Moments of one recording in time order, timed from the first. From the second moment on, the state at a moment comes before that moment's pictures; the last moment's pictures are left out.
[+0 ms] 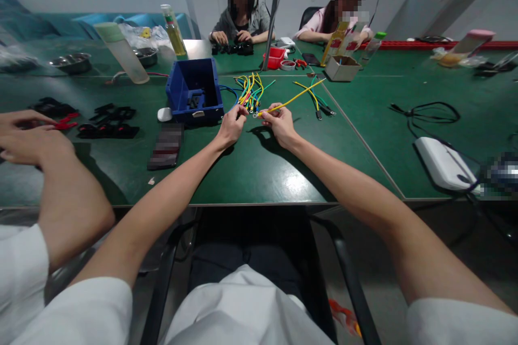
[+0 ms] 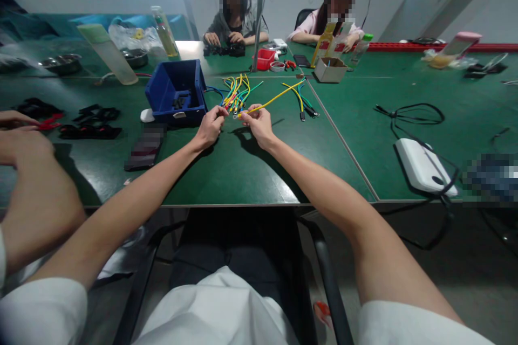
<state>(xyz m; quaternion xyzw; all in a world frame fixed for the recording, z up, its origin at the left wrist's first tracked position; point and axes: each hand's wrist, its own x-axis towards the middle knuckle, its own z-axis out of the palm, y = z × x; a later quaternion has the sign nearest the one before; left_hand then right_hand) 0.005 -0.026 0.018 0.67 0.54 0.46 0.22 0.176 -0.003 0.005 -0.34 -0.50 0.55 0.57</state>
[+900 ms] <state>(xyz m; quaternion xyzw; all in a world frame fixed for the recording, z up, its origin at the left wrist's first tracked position) -0.001 -0.022 0.008 0.72 0.49 0.45 0.21 0.181 -0.003 0.007 -0.34 -0.49 0.56 0.57</state>
